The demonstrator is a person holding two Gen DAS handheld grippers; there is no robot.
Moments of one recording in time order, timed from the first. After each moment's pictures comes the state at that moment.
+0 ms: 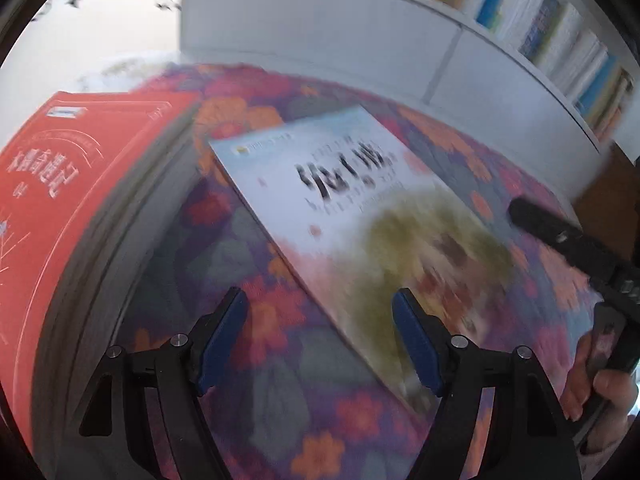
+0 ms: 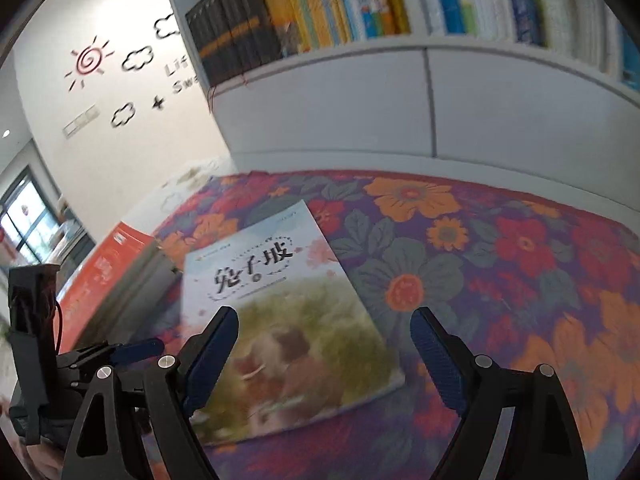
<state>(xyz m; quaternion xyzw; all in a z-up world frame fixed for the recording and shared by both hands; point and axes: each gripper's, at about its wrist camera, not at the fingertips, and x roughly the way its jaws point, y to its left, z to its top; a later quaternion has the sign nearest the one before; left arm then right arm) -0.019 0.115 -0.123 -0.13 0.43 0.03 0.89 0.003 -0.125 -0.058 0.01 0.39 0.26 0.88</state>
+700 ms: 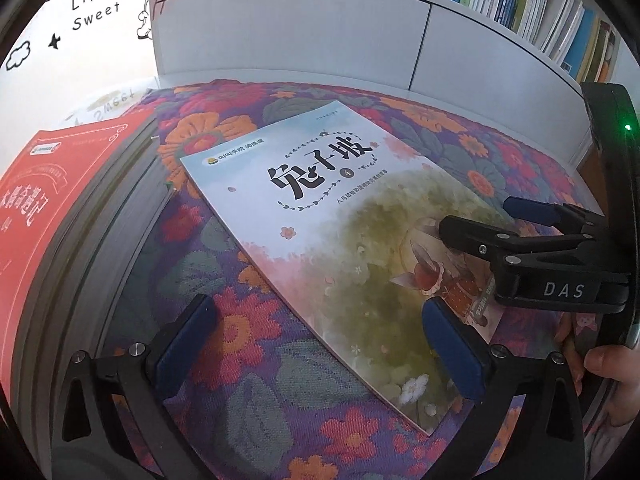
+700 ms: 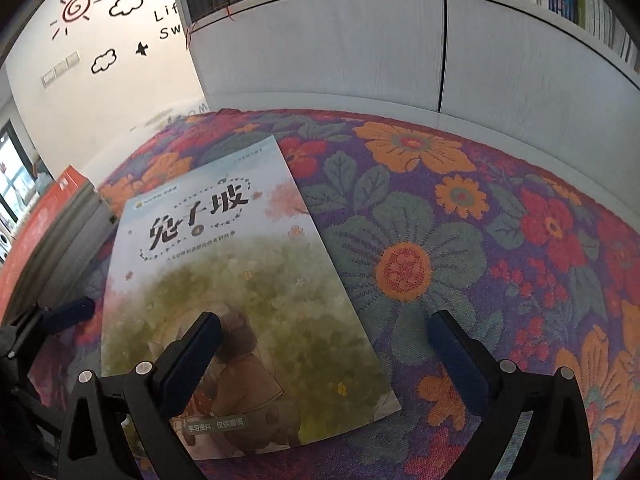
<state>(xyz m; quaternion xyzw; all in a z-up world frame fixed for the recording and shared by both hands) -0.019 0.094 -0.131 -0.05 0.44 0.01 0.90 0.027 -0.102 -0.111 -0.07 0.44 0.23 0.86</state>
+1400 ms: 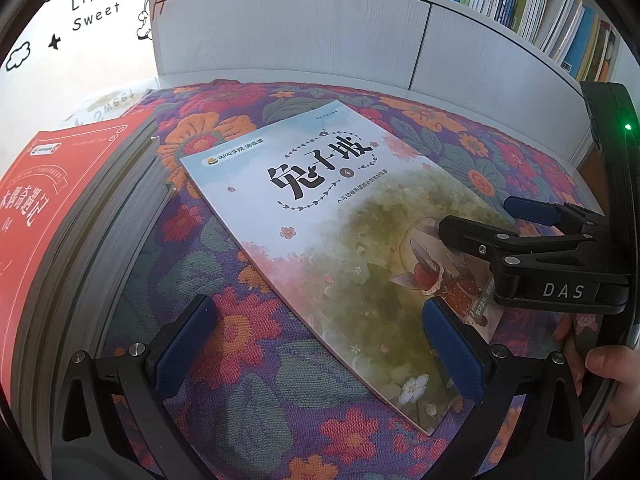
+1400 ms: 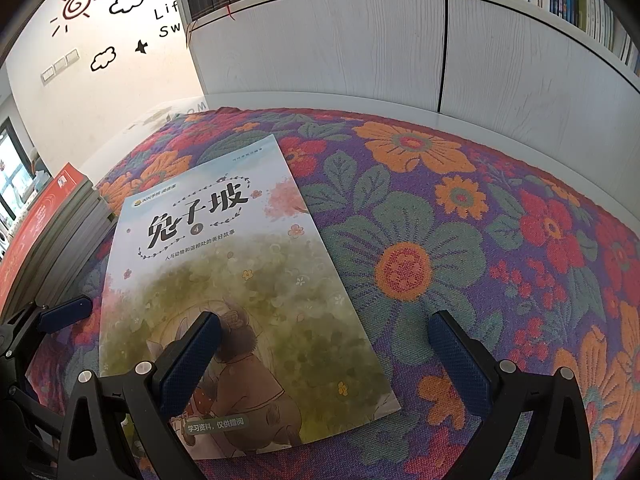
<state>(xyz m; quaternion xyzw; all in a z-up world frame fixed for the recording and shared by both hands) -0.019 0.094 -0.131 -0.05 0.44 0.01 0.90 0.028 -0.103 -0.111 -0.07 0.44 0.23 0.86</state>
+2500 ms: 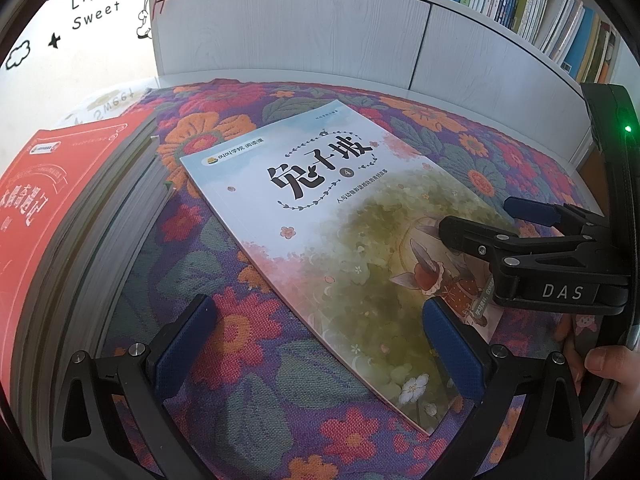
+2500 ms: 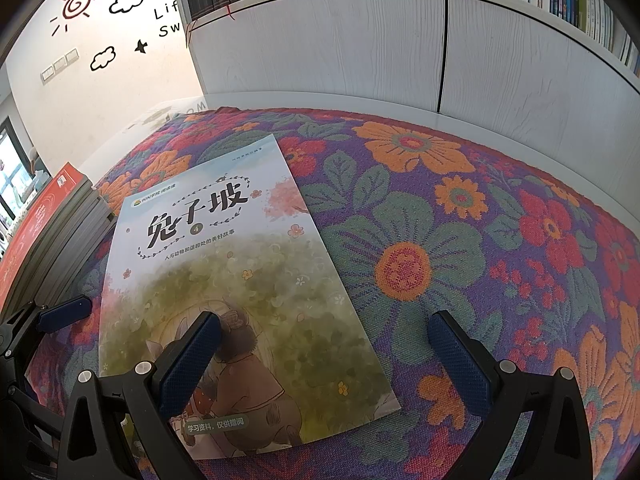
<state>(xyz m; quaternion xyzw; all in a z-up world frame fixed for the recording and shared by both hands) -0.017 0.095 -0.131 -0.06 0.44 0.01 0.90 0.028 -0.103 -0.111 -0.07 0.44 0.23 0.86</state>
